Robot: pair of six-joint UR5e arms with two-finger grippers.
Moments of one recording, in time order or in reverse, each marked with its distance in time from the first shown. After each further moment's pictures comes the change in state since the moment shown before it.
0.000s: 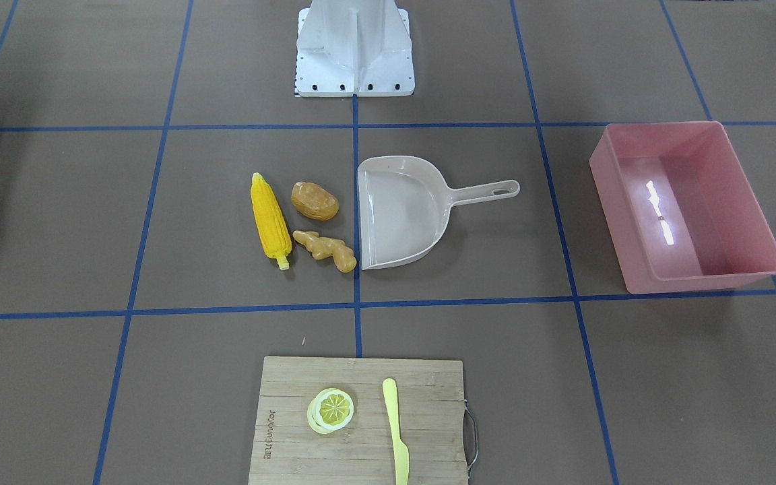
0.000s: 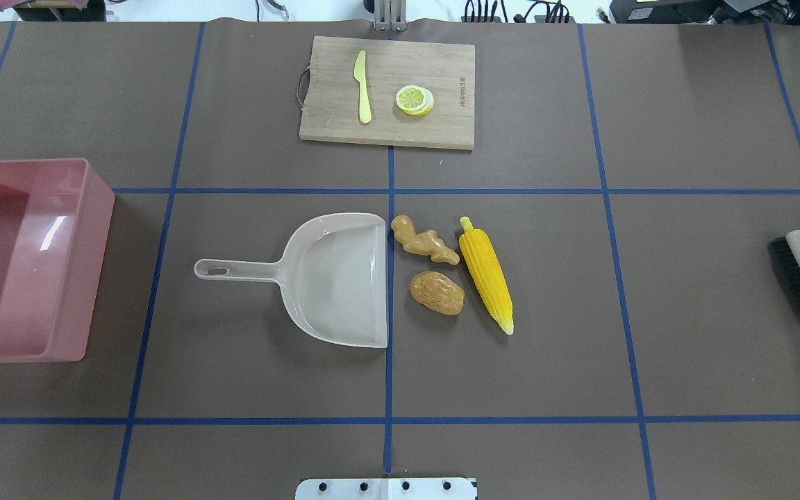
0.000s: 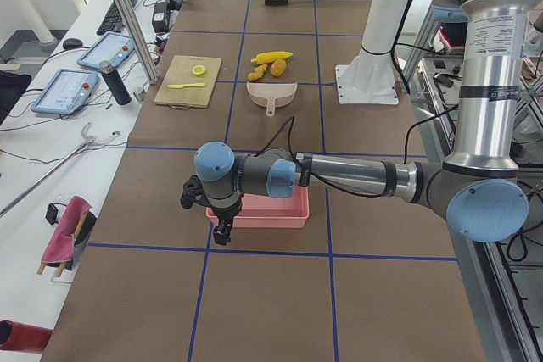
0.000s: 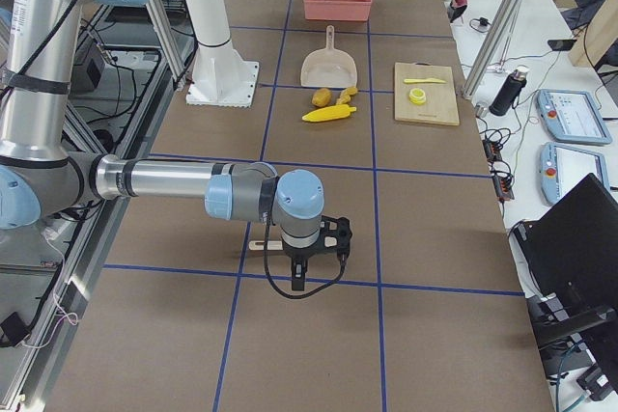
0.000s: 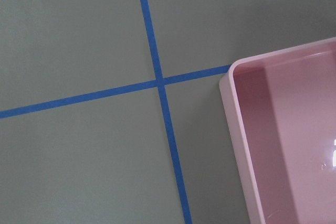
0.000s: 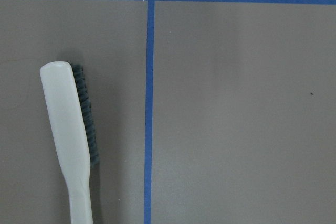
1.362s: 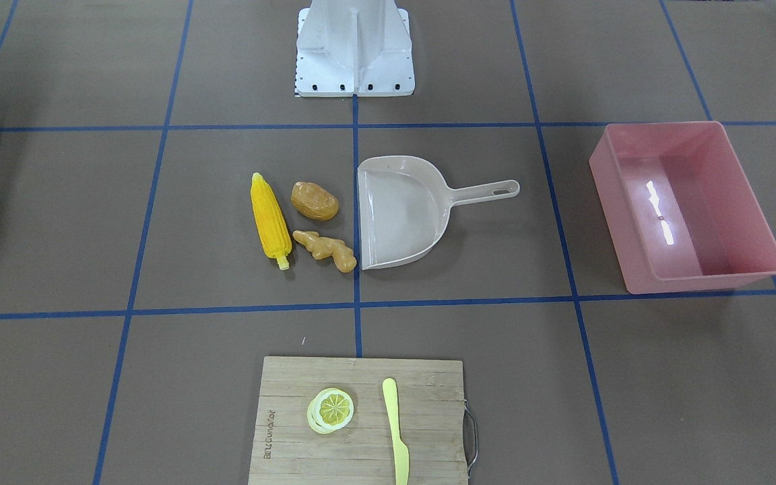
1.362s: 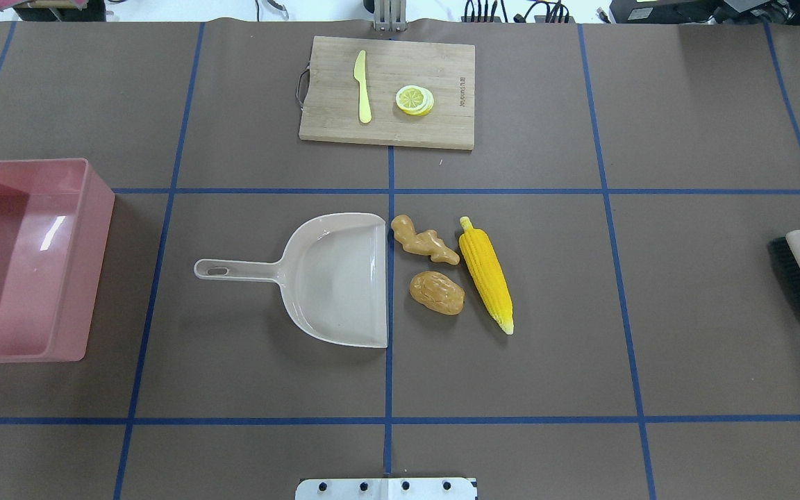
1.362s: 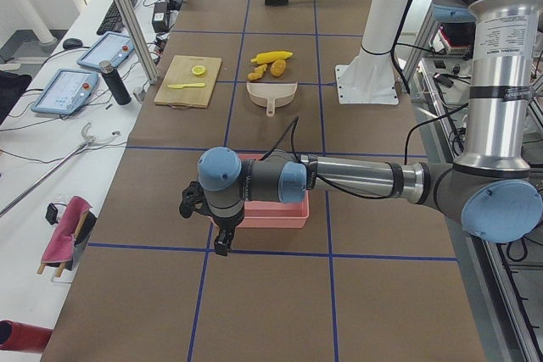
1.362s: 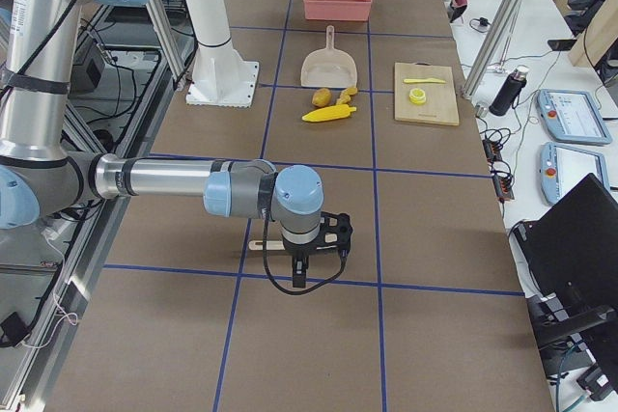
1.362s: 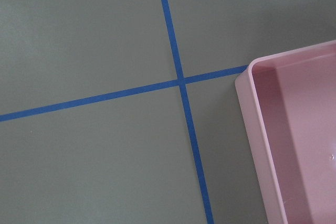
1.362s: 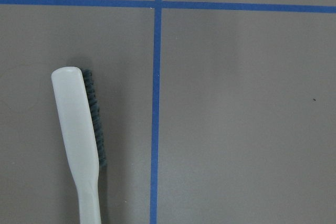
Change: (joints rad) left arm -0.093 0.030 -0.006 0.026 -0.007 0.030; right arm 0.000 -0.001 0.026 0.002 0.014 0.007
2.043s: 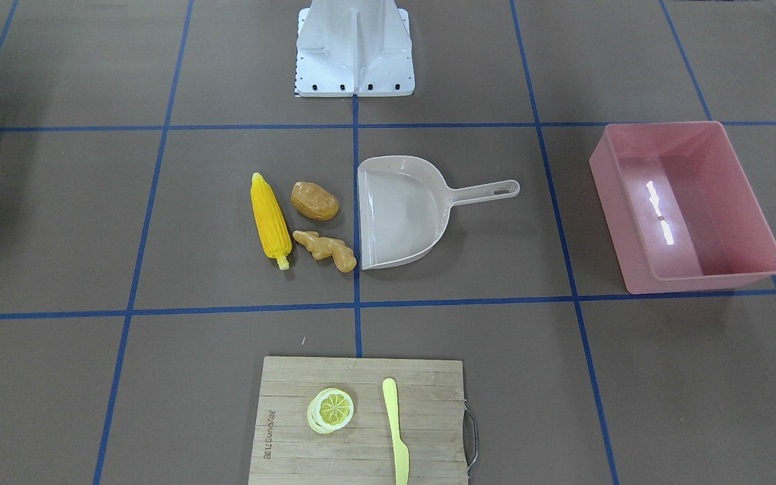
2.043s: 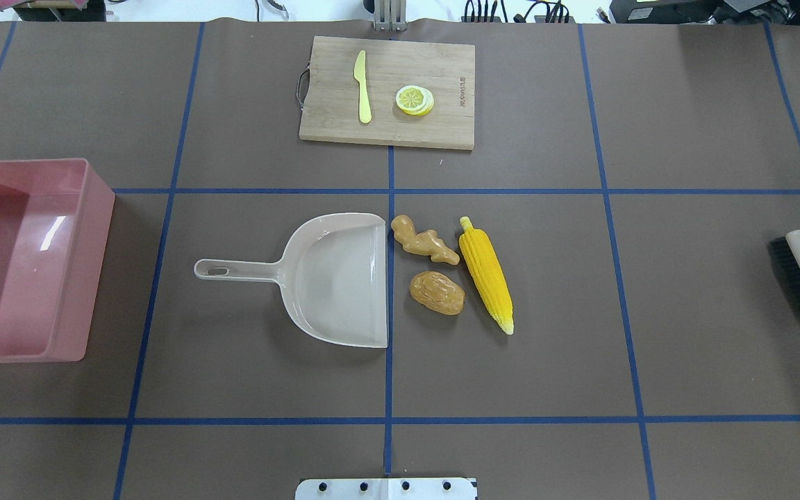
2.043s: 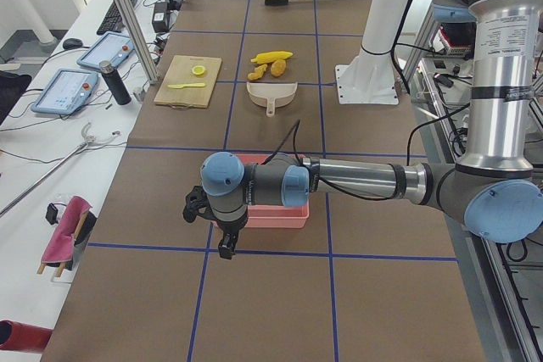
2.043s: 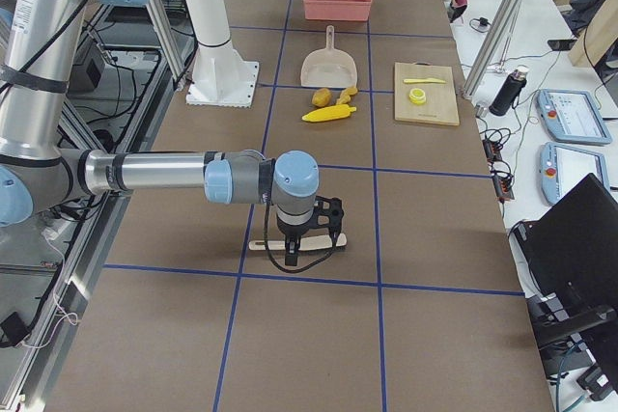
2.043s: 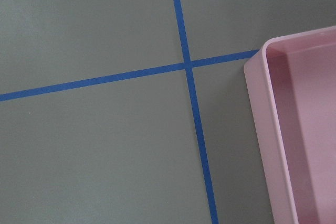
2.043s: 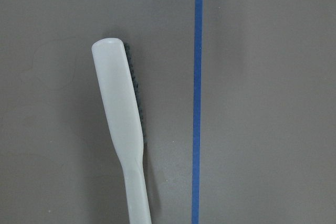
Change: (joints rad) left arm 0.004 0.005 -0.006 -0.005 -0.003 -0.003; right arm -0.136 -0.066 0.078 0.025 0.030 0.136
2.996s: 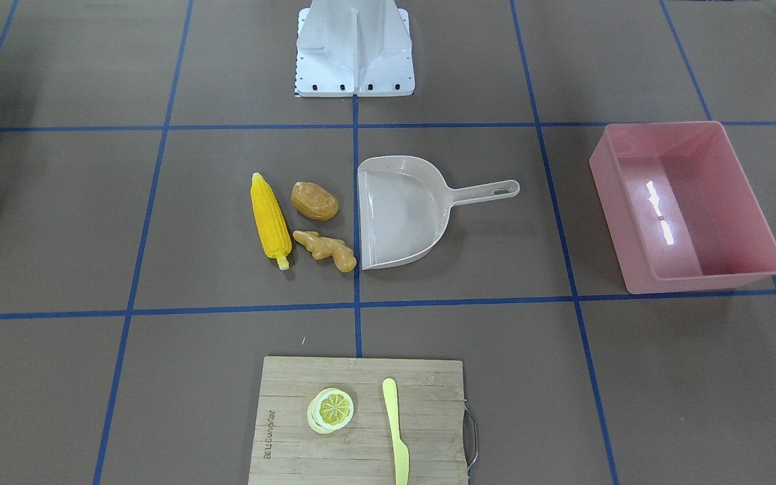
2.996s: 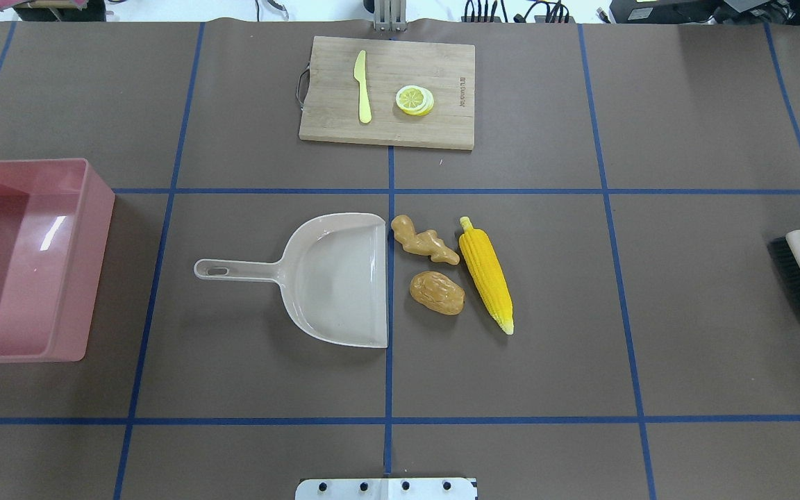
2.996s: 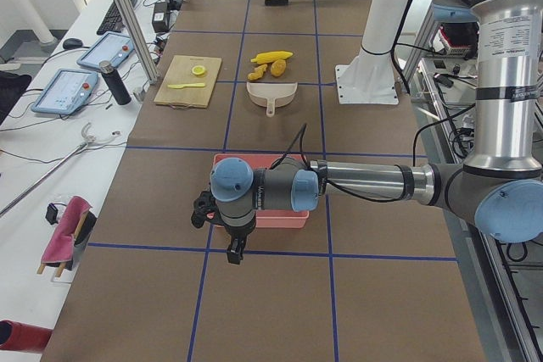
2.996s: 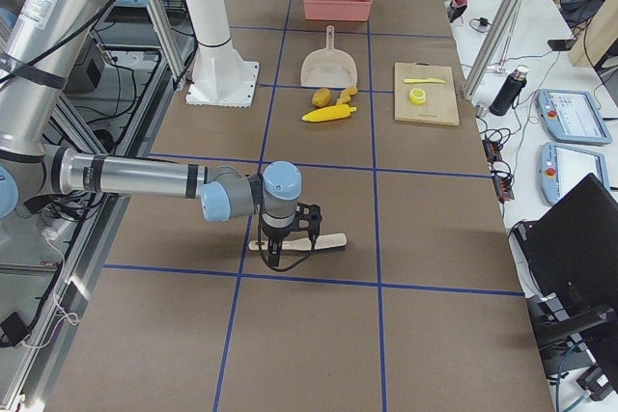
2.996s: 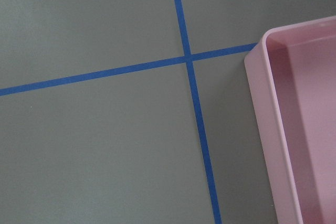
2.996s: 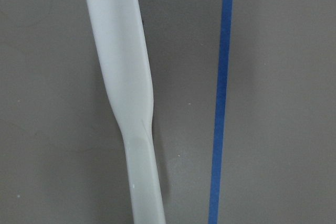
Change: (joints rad) left arm -0.003 0.041 -0.017 -0.010 0.008 0.005; right arm -0.260 -0.108 -0.075 0.345 -0.066 0.278
